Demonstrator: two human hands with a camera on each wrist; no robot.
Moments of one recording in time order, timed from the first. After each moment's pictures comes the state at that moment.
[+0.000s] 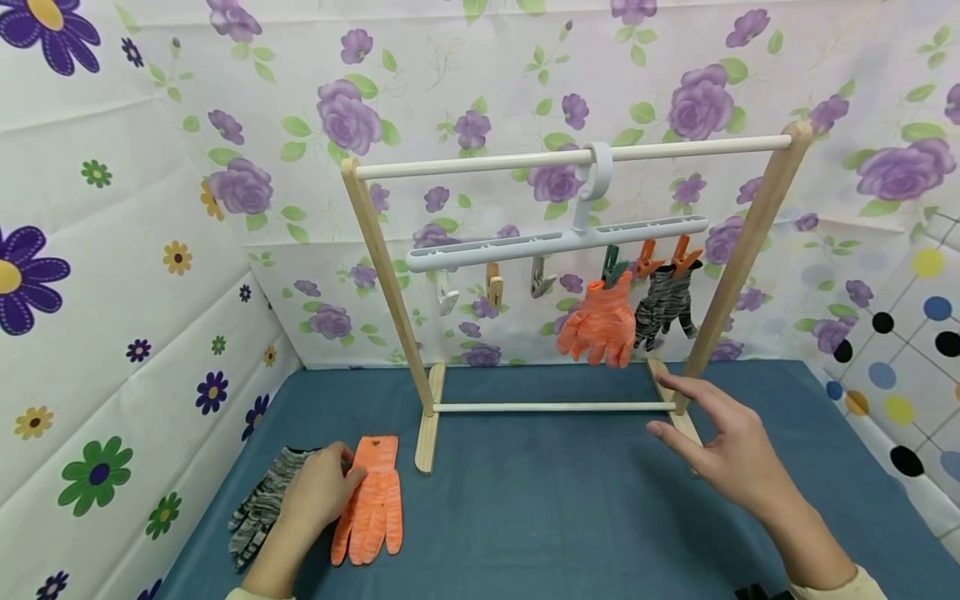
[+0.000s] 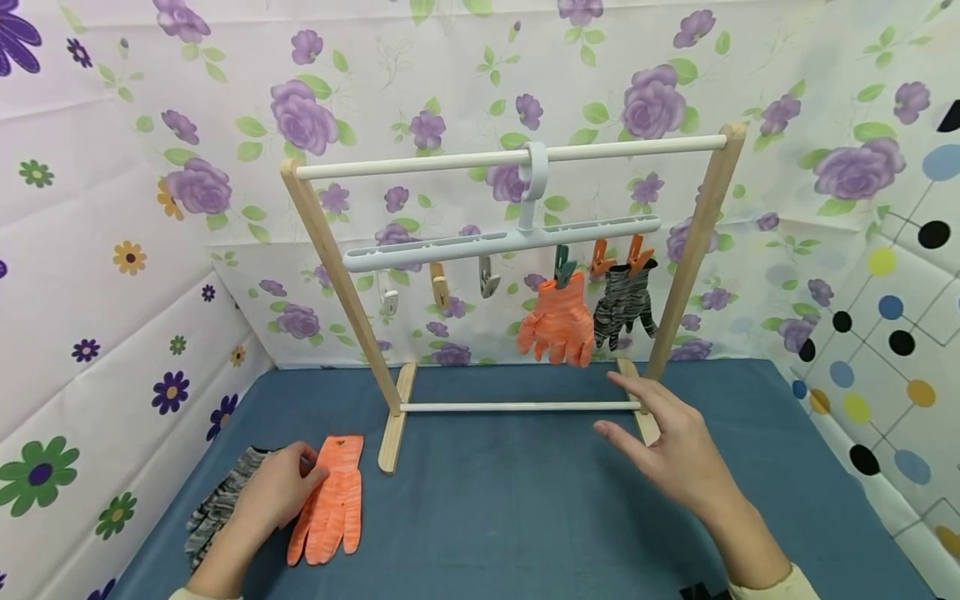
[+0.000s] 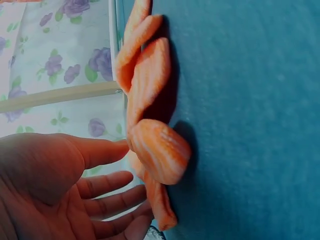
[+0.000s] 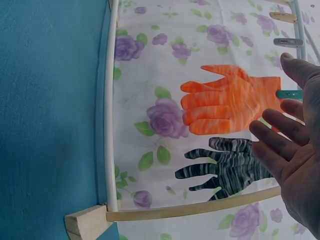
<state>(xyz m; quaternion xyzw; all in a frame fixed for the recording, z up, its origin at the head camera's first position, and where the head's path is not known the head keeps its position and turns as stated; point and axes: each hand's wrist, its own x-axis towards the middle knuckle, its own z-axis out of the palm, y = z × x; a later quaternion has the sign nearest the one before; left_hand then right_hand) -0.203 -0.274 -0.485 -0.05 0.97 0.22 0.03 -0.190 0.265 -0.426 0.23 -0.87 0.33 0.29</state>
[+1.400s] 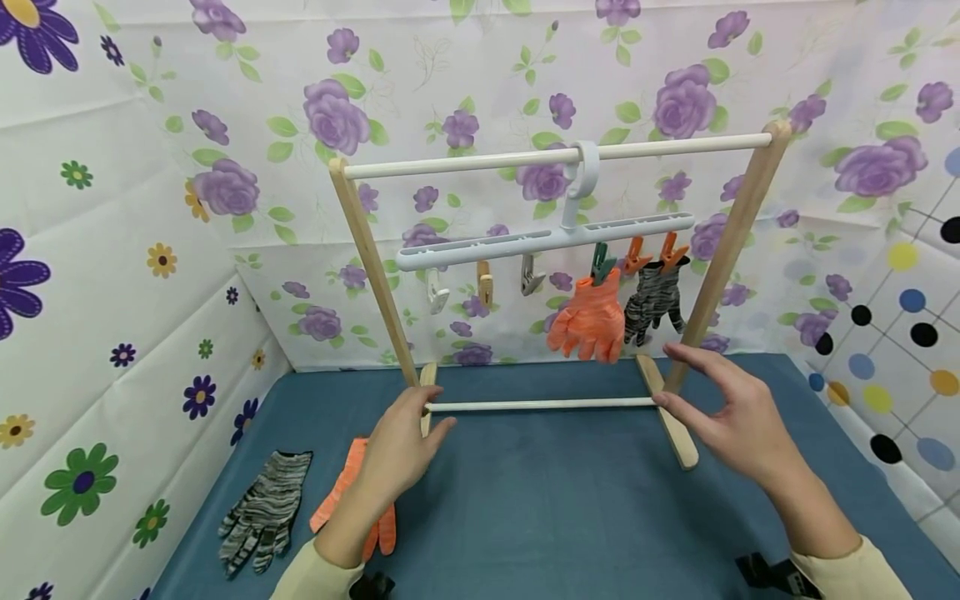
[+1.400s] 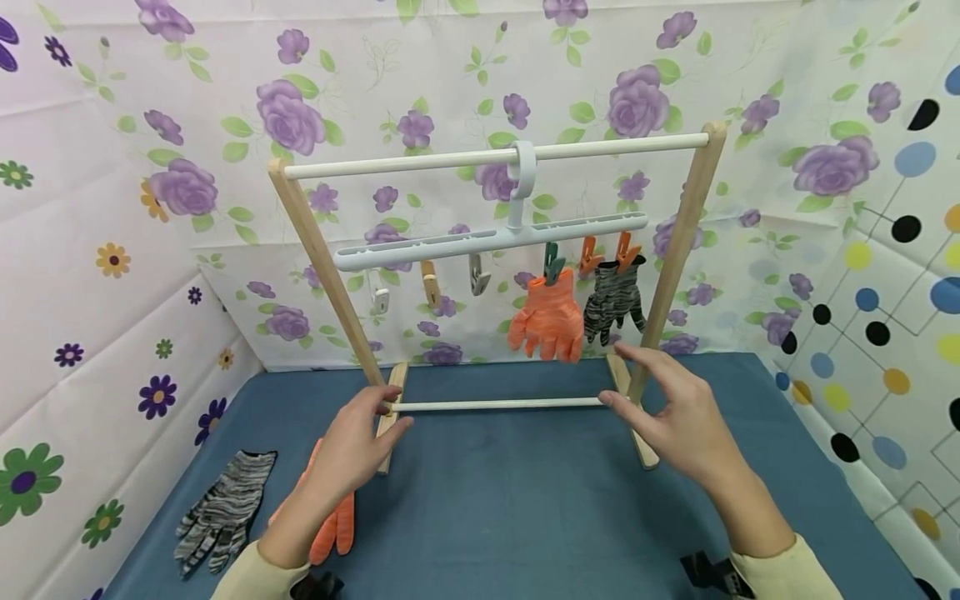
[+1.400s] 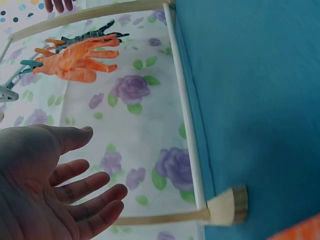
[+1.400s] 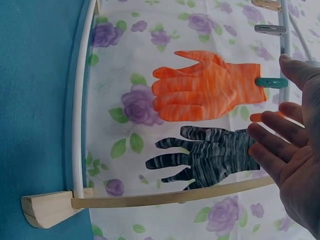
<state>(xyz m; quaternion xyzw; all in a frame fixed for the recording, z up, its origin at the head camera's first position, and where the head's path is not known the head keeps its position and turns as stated) -0.219 -0.146 -0.436 0.11 0.94 0.28 -0.14 -0.193 0.276 -0.395 0.23 -0.86 0.32 0.32</state>
